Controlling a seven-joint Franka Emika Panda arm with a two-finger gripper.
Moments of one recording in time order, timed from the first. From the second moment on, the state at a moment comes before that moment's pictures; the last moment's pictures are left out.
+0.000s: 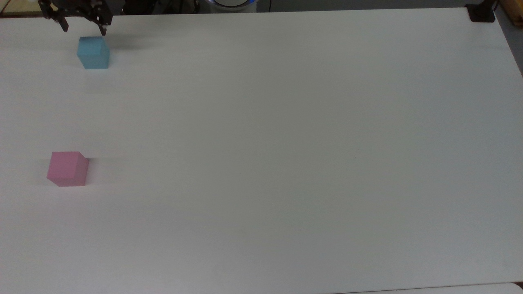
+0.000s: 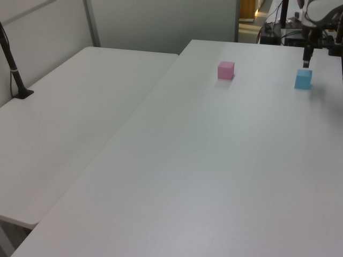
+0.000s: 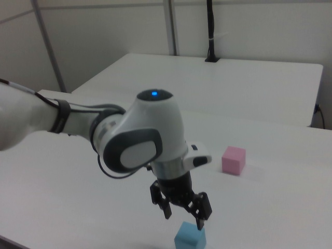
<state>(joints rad) -0.39 -0.05 -0.24 -2.24 -0.16 2.24 -0.53</state>
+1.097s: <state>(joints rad) -0.43 0.06 -0.24 -2.30 -0.16 2.41 -0.54</state>
